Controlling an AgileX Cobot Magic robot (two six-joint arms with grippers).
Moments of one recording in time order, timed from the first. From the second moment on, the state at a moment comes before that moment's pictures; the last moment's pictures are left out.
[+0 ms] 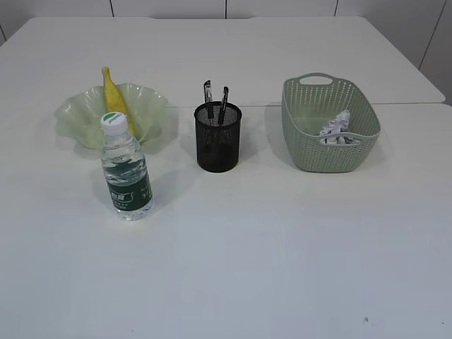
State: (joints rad) left arm -0.05 0.11 -0.71 0.01 1.27 -0.11; right arm -0.08 0.17 -0.67 0.02 1.26 0.10
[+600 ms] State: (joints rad) left arm -0.05 0.01 -0.62 0.05 1.27 -0.11; right arm -0.08 -0.02 -0.65 0.03 1.27 0.00
